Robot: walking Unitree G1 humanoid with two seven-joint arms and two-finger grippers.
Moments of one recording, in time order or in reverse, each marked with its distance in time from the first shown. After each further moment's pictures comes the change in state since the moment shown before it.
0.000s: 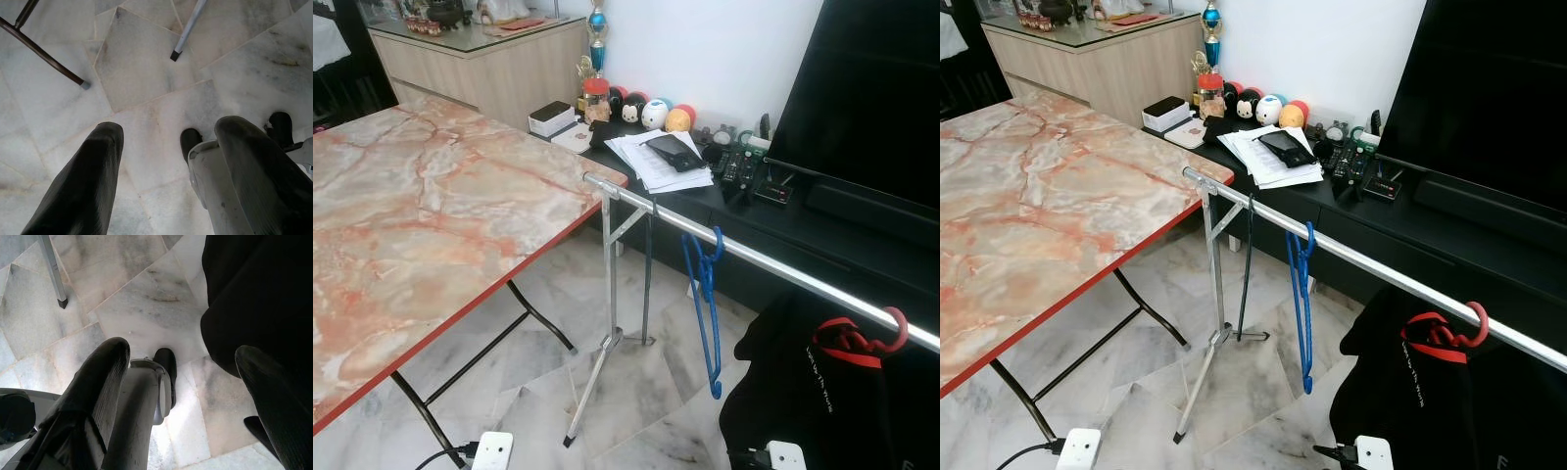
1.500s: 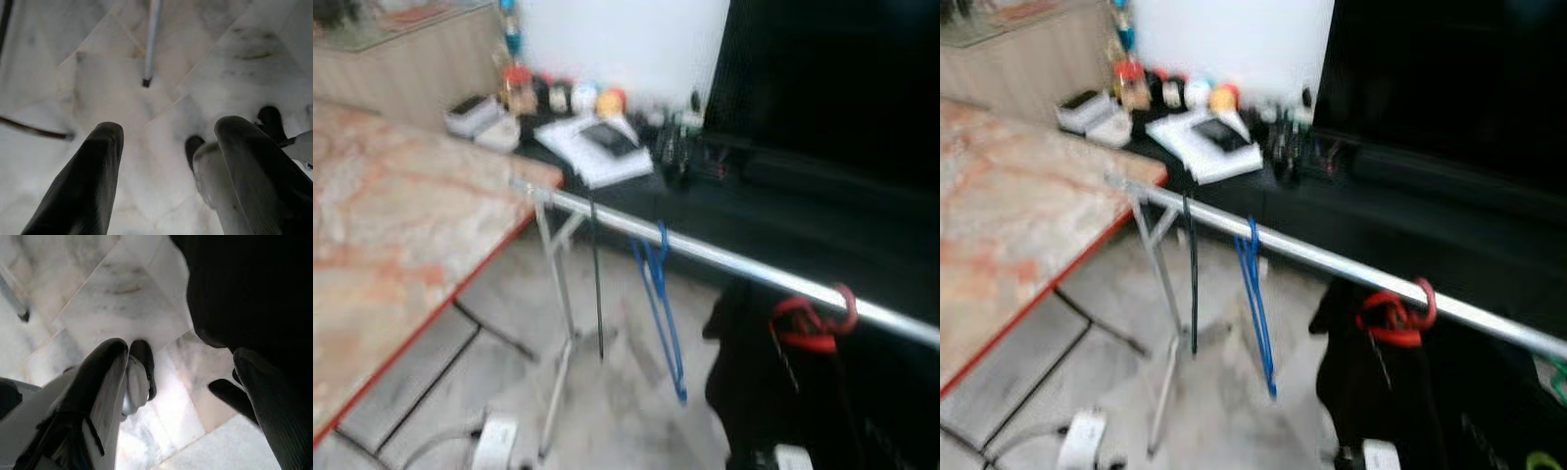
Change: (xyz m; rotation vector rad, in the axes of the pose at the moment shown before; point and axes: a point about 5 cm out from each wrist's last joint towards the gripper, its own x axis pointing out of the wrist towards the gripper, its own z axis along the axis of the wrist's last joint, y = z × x) left arm 0.003 0.003 0.012 0.081 0.001 -0.009; right arm -0.001 -0.004 -0.006 -0.004 0.025 -0.004
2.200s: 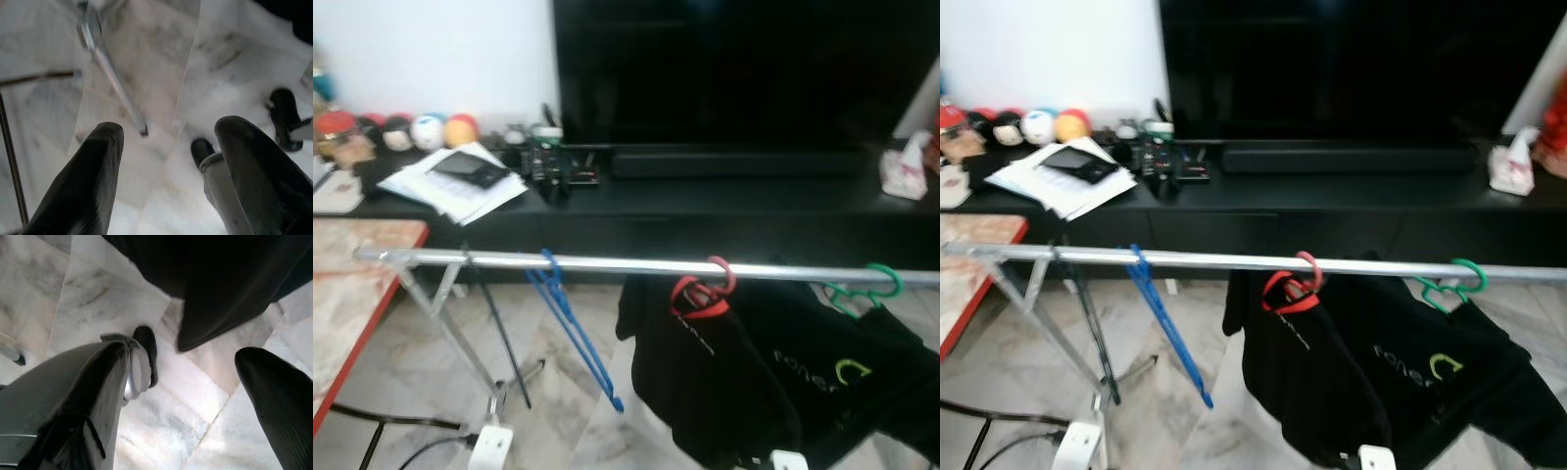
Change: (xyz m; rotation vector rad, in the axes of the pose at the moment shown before) left arm 0.001 0.002 0.006 0.075 -0.016 -0.008; right arm -0.002 -0.005 -0.007 0.000 0.019 -0.009
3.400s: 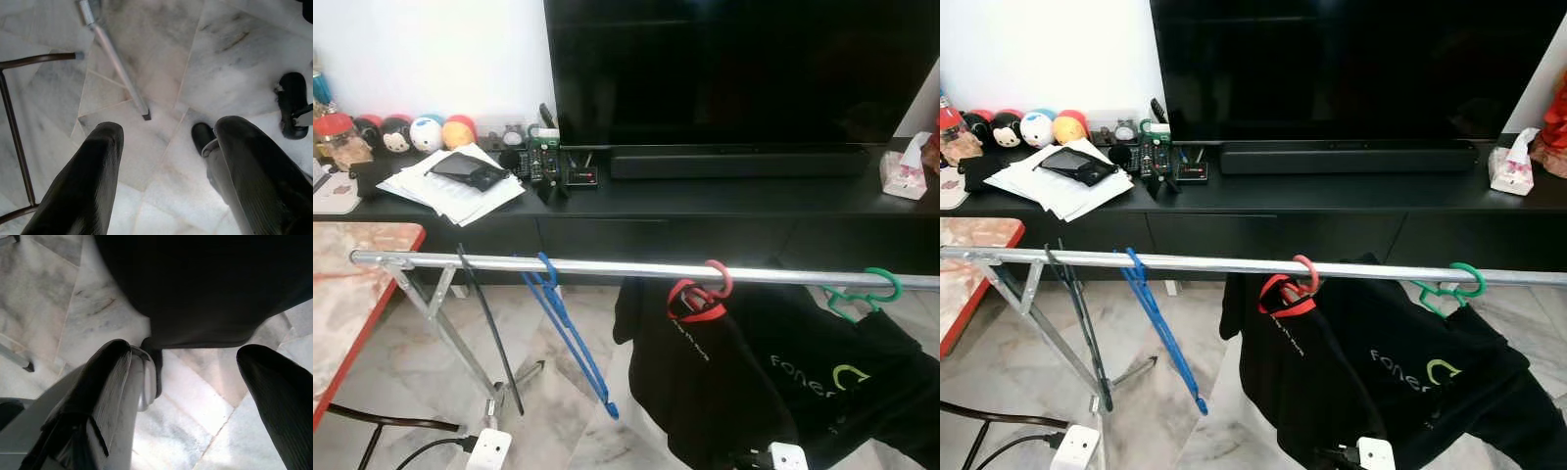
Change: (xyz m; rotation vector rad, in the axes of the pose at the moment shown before) left arm -0.004 0.004 -0.017 0.009 0.065 0.013; right arm 0.003 0.007 0.012 0.002 -0.028 0.013
